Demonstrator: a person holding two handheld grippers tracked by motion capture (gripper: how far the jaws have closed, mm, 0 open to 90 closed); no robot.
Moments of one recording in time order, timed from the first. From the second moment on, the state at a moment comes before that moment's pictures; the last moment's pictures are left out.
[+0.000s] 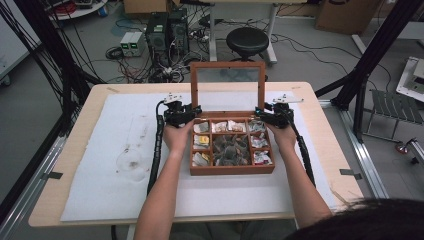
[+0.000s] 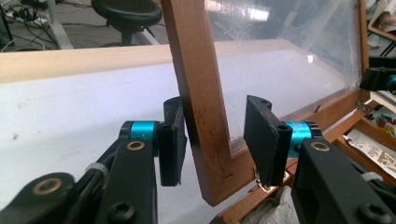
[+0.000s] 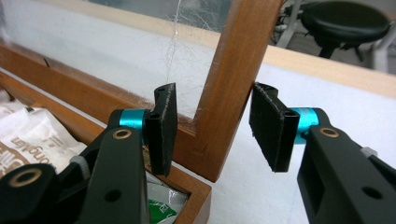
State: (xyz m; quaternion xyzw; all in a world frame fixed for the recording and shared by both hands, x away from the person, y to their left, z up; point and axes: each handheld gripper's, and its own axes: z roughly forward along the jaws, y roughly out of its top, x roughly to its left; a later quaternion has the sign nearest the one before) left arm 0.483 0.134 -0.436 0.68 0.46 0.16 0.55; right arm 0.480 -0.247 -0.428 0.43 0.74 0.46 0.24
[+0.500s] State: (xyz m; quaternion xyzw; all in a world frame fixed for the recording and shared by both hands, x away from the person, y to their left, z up) left arm 0.498 0.142 -0.459 0.62 0.54 0.04 0.57; right arm 0.482 -0.243 -0.435 0.44 0.75 0.43 0.25
